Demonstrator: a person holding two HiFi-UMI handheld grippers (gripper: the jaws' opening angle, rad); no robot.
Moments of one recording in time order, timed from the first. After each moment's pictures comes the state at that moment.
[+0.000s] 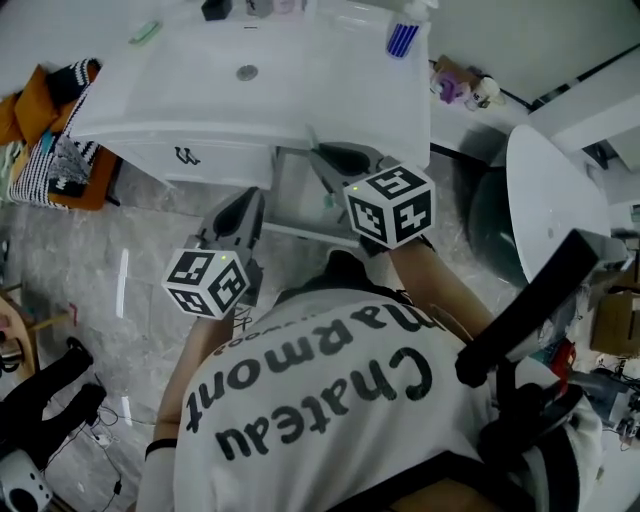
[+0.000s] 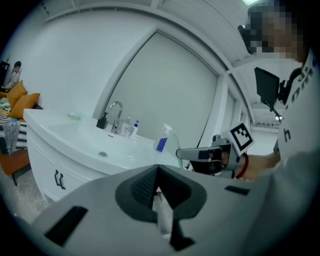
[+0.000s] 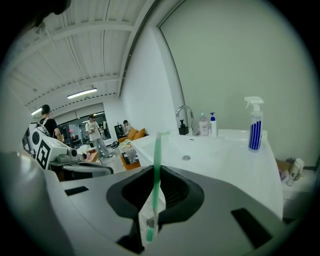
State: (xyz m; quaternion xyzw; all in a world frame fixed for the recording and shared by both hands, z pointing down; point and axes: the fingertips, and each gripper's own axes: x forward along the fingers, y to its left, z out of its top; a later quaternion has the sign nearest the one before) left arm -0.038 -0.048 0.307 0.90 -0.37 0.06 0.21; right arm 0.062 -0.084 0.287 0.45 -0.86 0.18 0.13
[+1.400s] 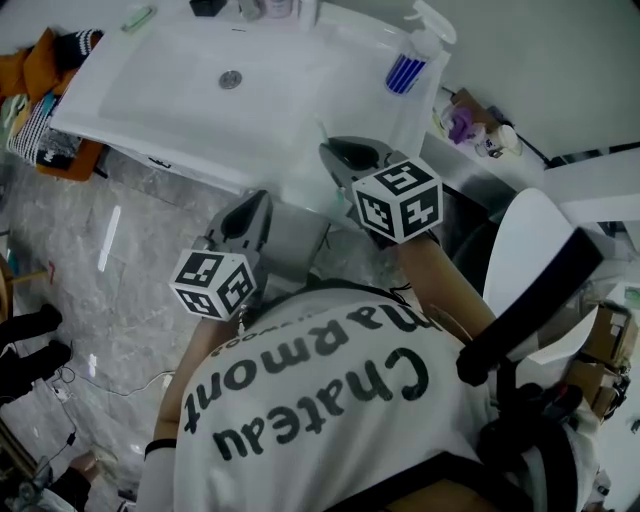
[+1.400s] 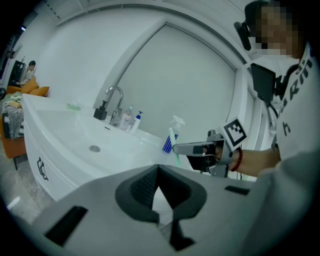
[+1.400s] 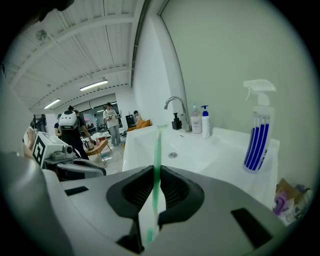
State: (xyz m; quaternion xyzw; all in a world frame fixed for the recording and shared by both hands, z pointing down) left arm 0.096 -0.137 0.345 0.86 -0.45 0.05 0.24; right arm 0.187 -0.208 0.323 0.36 -0.90 0.17 0.19
